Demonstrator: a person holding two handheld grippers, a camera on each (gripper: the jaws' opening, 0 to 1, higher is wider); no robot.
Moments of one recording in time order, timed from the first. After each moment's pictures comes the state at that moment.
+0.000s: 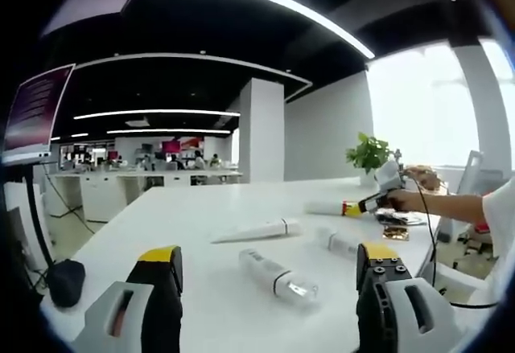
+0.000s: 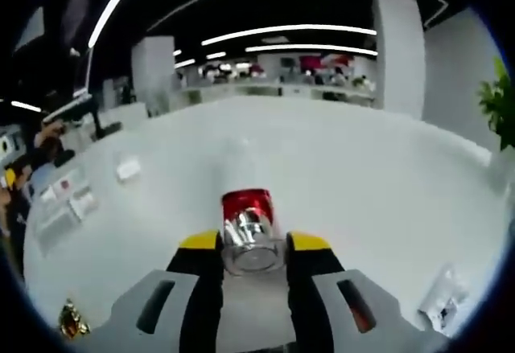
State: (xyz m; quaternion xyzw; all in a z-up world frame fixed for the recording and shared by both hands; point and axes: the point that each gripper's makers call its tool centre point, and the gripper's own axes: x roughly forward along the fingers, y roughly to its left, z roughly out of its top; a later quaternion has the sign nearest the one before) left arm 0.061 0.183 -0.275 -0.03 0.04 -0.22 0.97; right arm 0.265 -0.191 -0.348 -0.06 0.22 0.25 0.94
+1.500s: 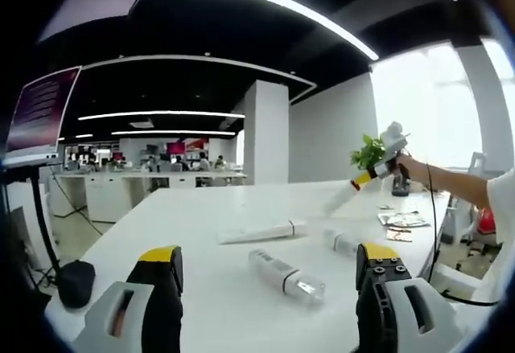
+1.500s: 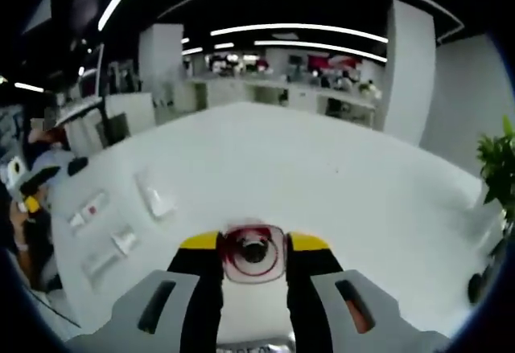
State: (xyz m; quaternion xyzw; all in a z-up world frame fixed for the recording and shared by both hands) left arm 0.056 0.197 -0.269 -0.03 0.04 -0.21 0.98; right arm 0.246 -0.173 -0.240 -0.11 0.22 0.26 0.93
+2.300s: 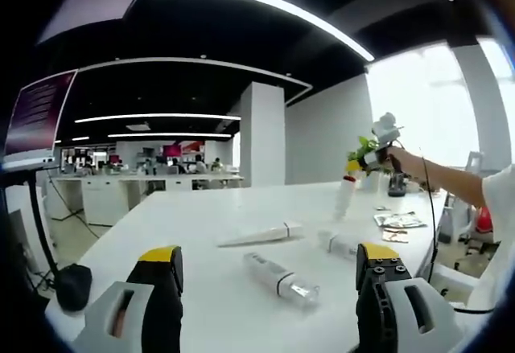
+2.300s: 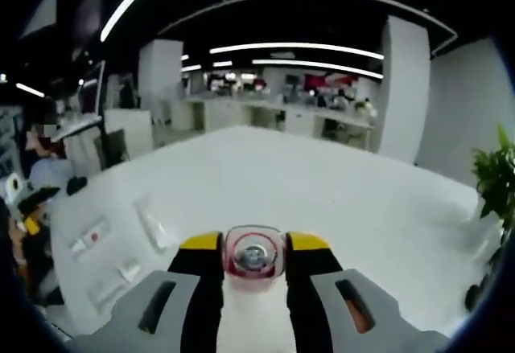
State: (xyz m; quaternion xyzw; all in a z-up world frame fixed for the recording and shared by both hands) left arm 0.054 0.191 -0.268 -0.03 0.03 -0.22 0.97; right arm 0.268 -0.157 -0.201 -0.10 0.17 0.25 0.95
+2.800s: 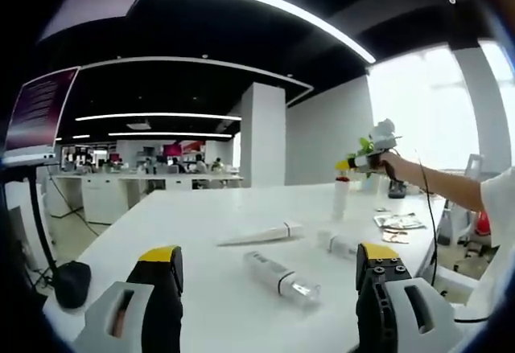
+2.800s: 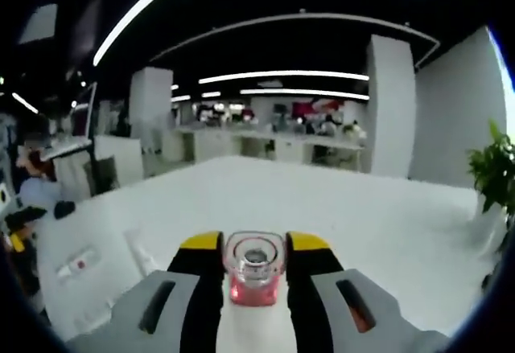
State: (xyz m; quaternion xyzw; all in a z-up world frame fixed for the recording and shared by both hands) left arm 0.054 0.193 -0.270 -0.04 0.03 -0.22 0.97; right arm 0.292 -0.142 -0.191 -0.05 0.06 0.23 0.97
